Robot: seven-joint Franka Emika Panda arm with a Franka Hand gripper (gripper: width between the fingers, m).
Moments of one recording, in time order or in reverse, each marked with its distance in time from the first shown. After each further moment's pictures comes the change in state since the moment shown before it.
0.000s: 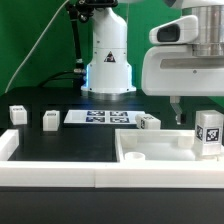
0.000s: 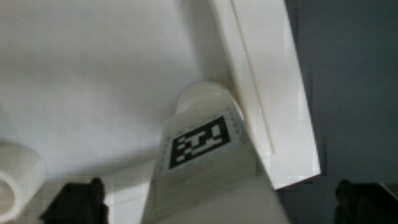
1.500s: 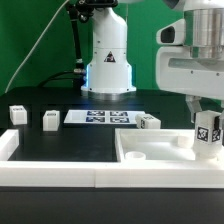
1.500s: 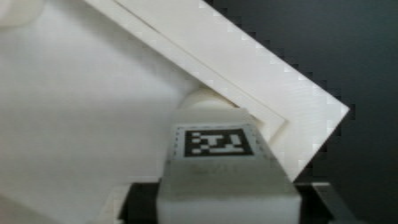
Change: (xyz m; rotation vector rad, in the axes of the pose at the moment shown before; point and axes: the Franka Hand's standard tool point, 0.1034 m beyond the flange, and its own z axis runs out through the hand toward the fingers) arm -0.004 -0.004 0.003 0.008 -0.010 0.921
